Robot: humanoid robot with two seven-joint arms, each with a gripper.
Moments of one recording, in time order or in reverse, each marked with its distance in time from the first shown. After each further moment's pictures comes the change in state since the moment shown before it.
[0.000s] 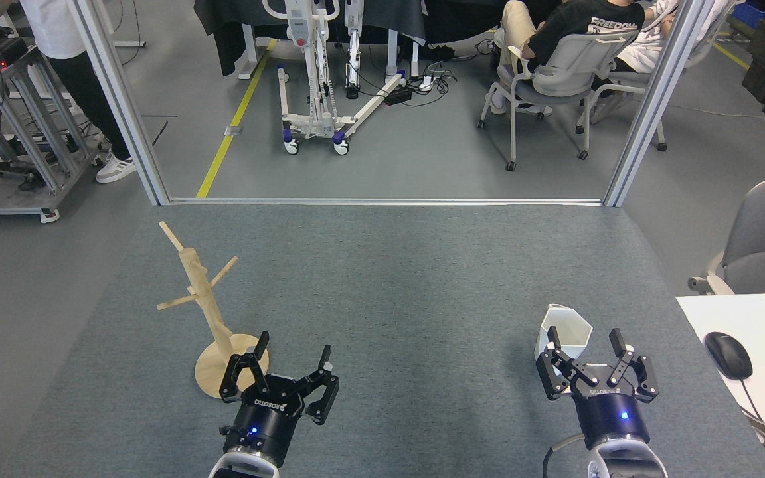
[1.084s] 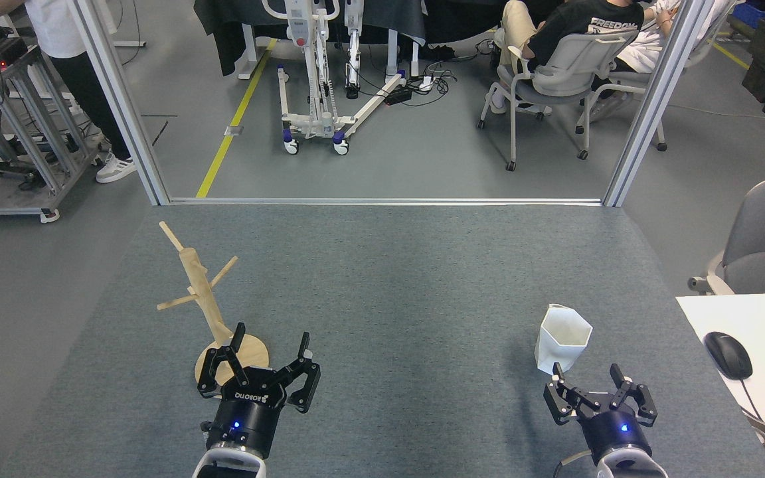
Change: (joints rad) left arm 0.002 0.013 0.020 -0.047 0.001 0.051 0.015; right arm -0.099 -0.059 0.019 0.341 -0.004 -0.030 0.013
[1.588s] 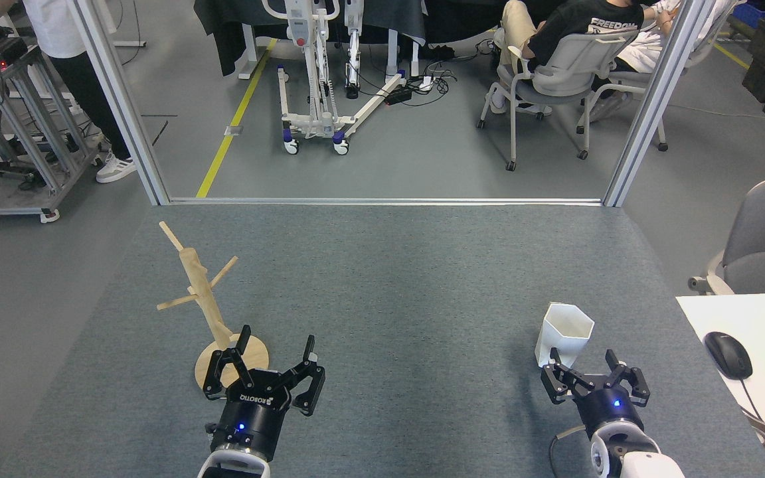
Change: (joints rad) left arm 0.002 -0.002 -0.016 0.006 0.001 0.002 -0.009; right arm -0.146 -0.003 0.019 0.189 0.000 0.005 0.001
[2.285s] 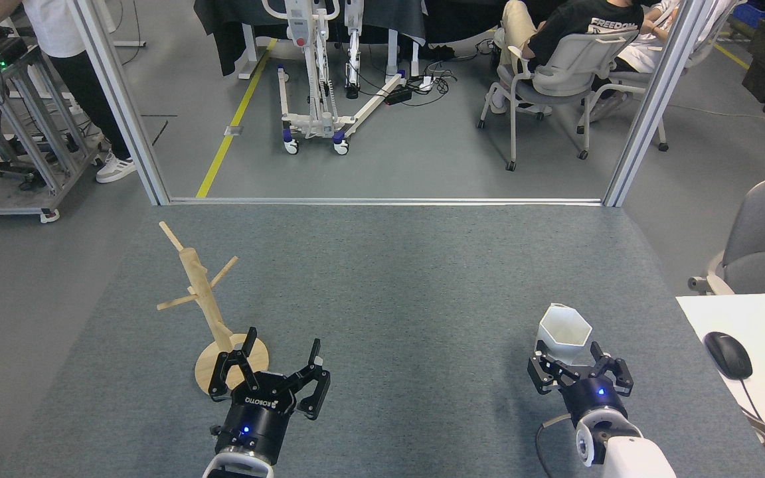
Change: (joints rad) left arm 0.002 0.004 -0.018 0.005 0.000 0.000 0.007; right arm -0.066 0.027 0.025 0.087 0.000 -0.003 0.000
